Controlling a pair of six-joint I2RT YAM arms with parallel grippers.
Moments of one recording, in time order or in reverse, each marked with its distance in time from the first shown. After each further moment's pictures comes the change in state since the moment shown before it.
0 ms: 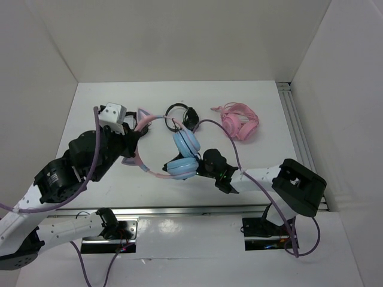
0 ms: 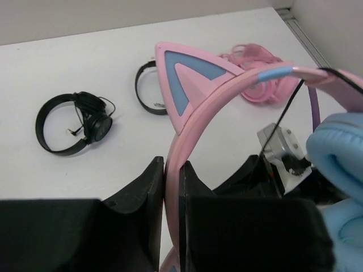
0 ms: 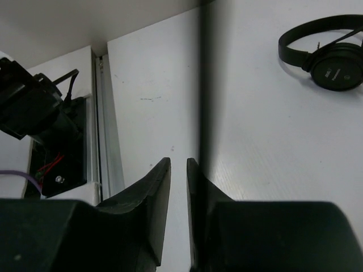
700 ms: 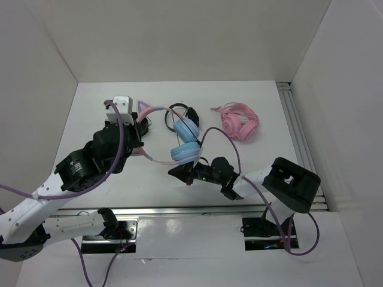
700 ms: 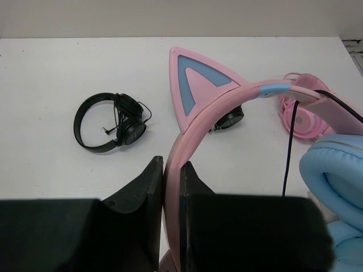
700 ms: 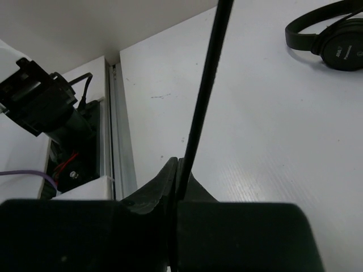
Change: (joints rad) left arm -0.010 0.129 0.013 0.061 -0.295 -0.069; right arm -0.017 0.072 -0.164 0.306 -0.018 0.116
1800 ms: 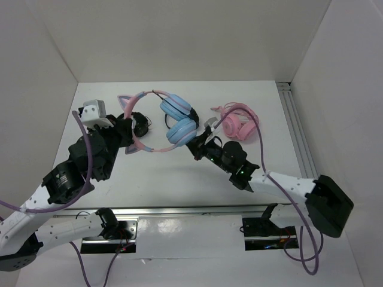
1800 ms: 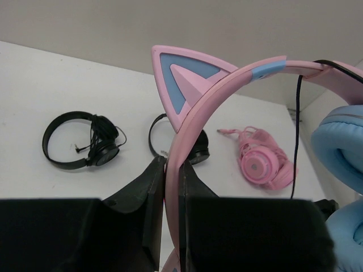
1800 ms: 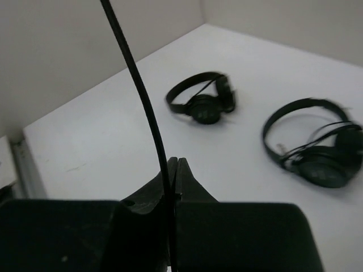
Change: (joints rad) left arm 0.004 -0.152 -0.118 0.190 -0.039 -0.079; right arm -0.103 -0.306 0.133 -0.399 0.292 -0.087
